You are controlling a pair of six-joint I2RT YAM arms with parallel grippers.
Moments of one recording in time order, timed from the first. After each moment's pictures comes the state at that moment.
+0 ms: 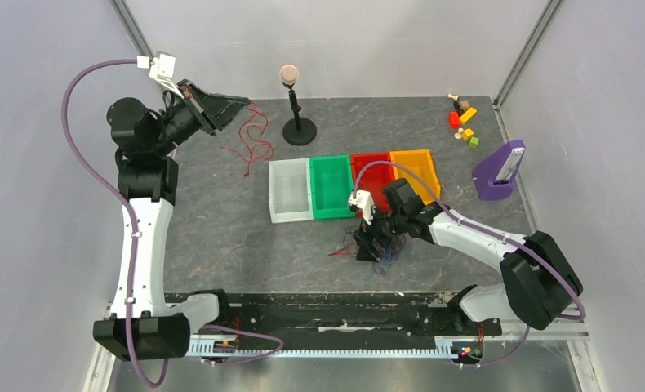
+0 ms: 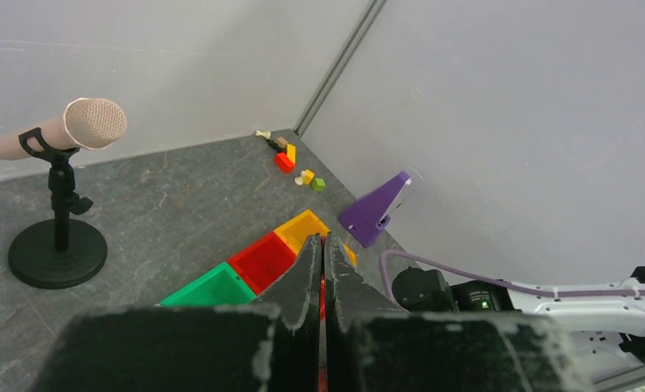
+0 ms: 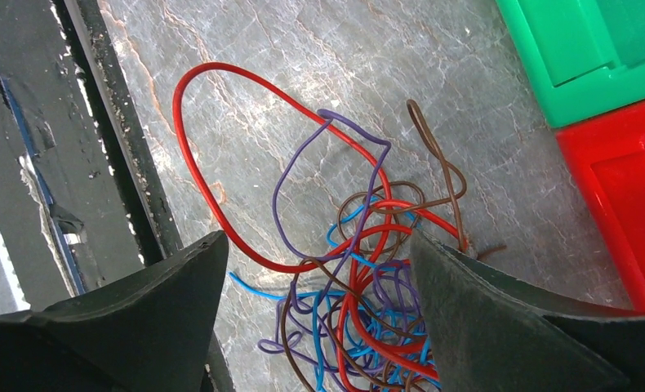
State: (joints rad) left arm 0.07 1.13 1.36 -0.03 0.85 -0.64; right arm 0.61 1.36 0.71 -0.29 -0.59 -0.31
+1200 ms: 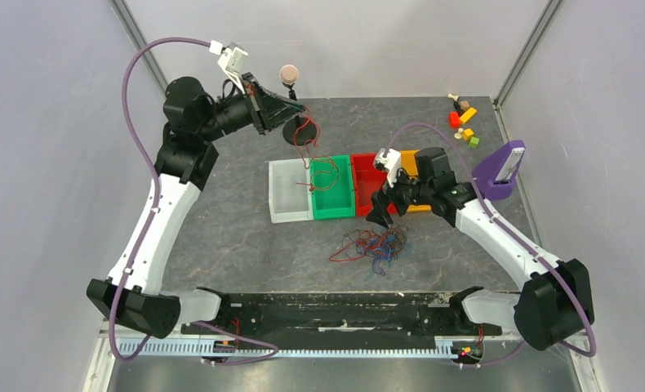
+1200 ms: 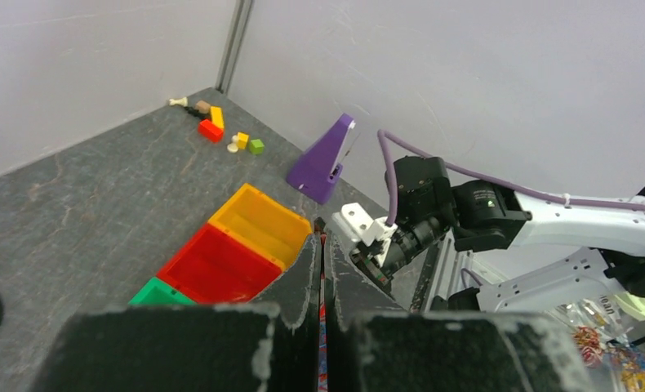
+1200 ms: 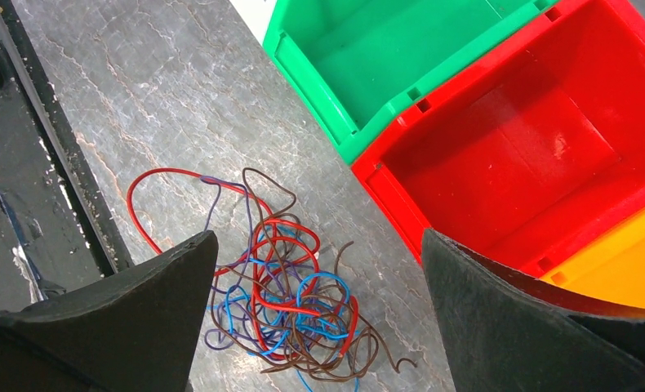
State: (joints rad) left arm -0.28 1.29 1.48 -0.08 0.78 -0.47; right arm 0.40 1.24 0.89 -0.38 -0.60 -0.30
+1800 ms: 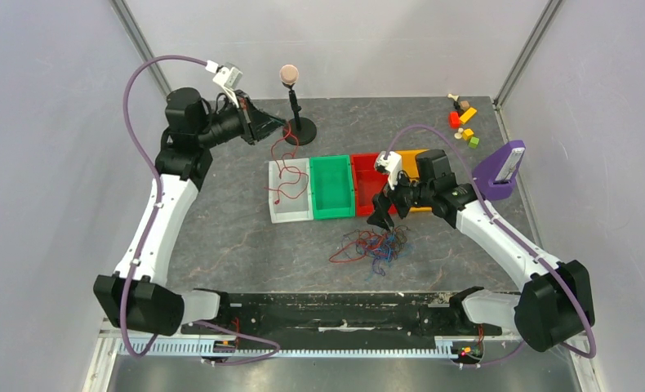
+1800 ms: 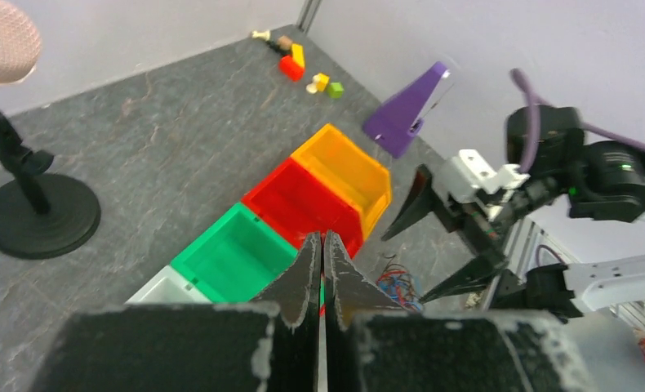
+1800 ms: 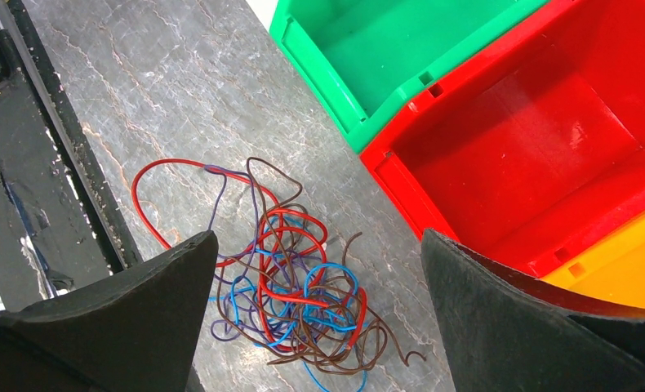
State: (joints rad) left arm -0.14 1.27 1.34 -0.17 0.81 -0.31; right arm 0.39 1.23 0.87 -0.40 -0.62 -0.30
